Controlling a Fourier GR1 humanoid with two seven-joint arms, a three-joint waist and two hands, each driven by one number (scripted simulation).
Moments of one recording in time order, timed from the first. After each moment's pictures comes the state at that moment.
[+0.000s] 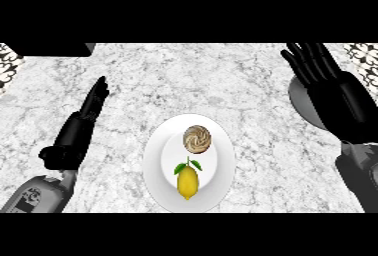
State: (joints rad) left arm -0.22 0.46 -0.35 -1.56 0.19 0.32 -0.06; right arm -0.42 -0.49 0.21 -1.69 -0.47 -0.04 0.00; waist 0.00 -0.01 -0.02
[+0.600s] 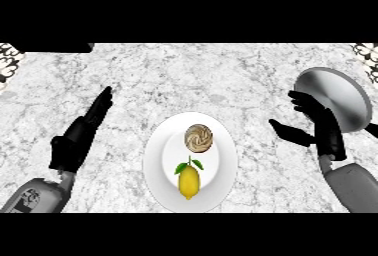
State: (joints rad) left arm -0.21 0.49 -0.37 -1.53 0.22 0.25 0.04; right arm -0.30 -0.50 0.35 -1.33 -0.04 -0.52 0.29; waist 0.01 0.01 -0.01
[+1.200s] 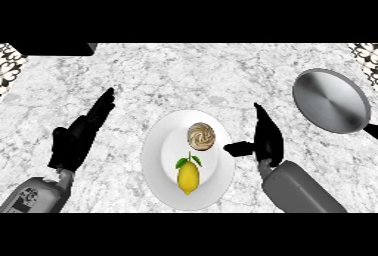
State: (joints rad) left arm -0.21 0.49 -0.36 -1.54 0.24 0.20 0.13; right arm -0.44 -0.30 0.64 -1.20 0.39 -0.62 0.87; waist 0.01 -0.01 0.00
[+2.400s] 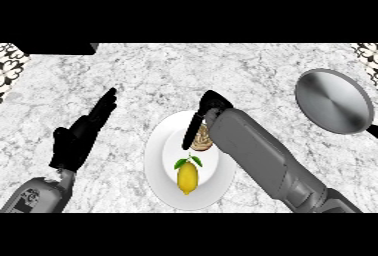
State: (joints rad) left arm -0.21 0.46 -0.34 -1.54 0.22 0.17 0.14; right arm -0.96 -0.06 0.60 -0.83 0.04 0.02 1.21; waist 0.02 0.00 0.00
